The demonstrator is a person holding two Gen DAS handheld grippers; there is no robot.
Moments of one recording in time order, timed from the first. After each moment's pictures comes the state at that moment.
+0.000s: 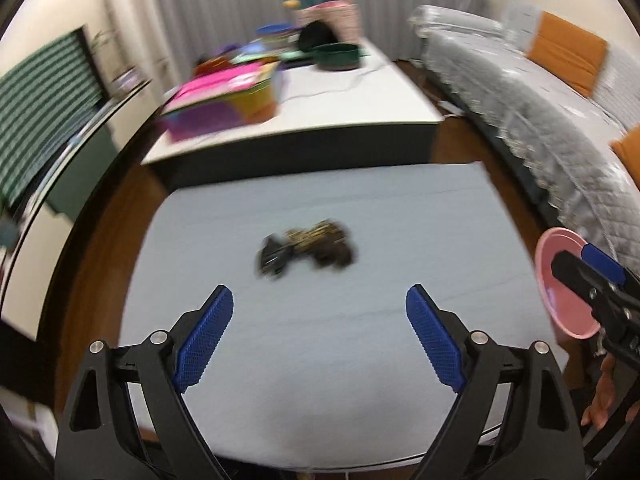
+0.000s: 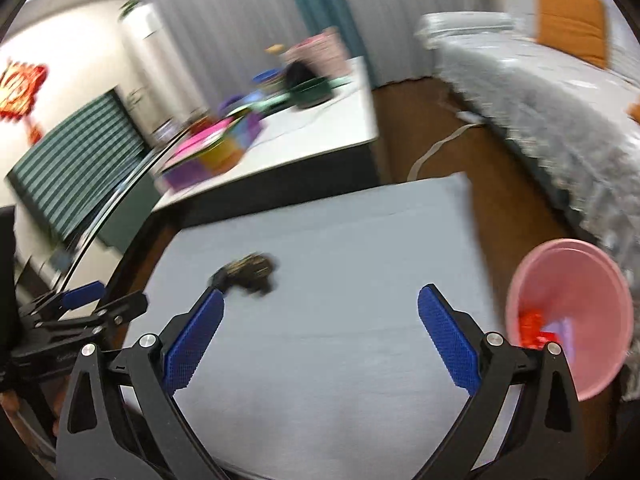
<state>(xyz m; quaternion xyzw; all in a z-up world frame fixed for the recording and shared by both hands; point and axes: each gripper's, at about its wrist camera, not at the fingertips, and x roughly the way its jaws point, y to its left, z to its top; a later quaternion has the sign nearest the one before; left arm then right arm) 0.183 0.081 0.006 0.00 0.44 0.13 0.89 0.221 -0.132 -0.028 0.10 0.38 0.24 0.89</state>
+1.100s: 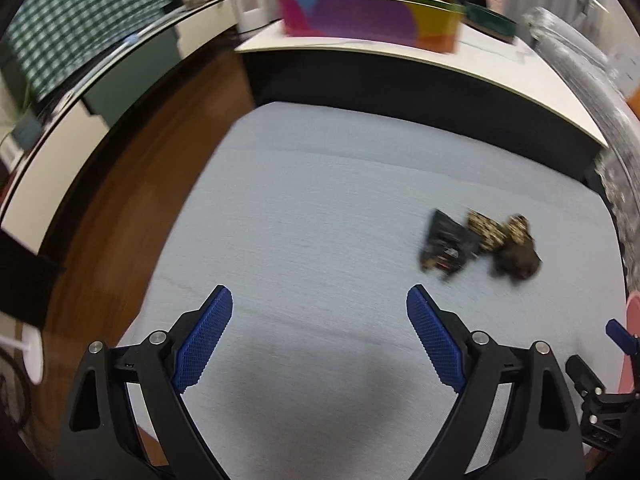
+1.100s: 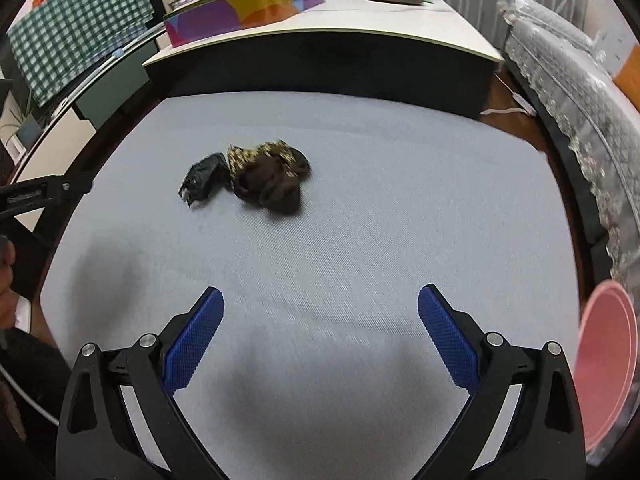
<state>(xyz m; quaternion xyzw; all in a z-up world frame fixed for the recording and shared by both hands) 0.212 0.258 -0.084 -0.11 0.49 0.25 0.83 0.268 0.014 -0.123 -0.09 0.48 0.26 0.84</state>
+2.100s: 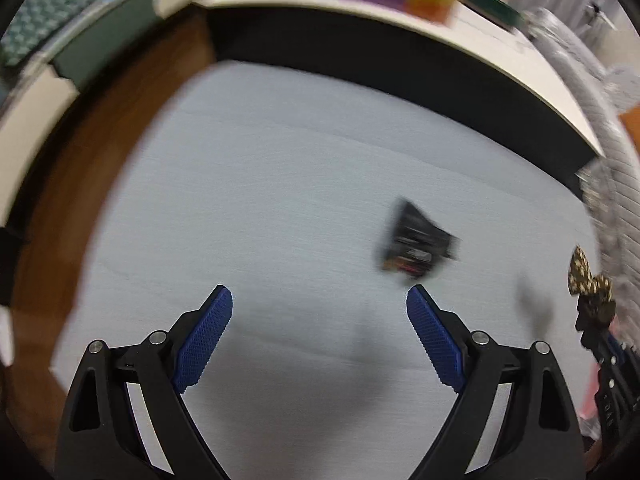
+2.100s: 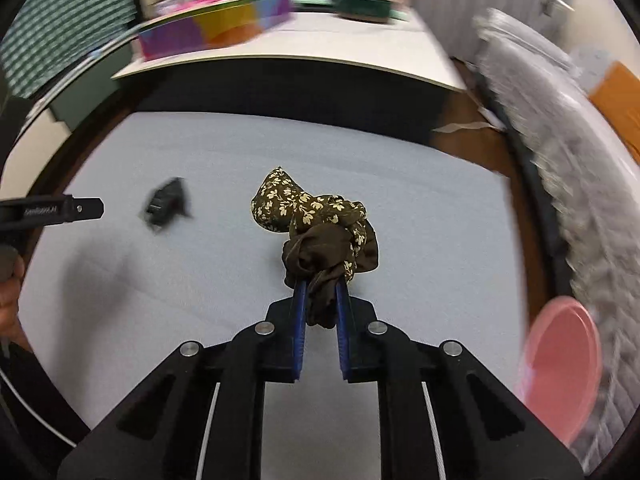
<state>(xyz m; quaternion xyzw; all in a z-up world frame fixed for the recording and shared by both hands) 0.254 0.247 -0.117 -0.18 0.54 0.17 0.81 0.274 -0.032 -0.089 -0.11 0.47 0.18 0.86</state>
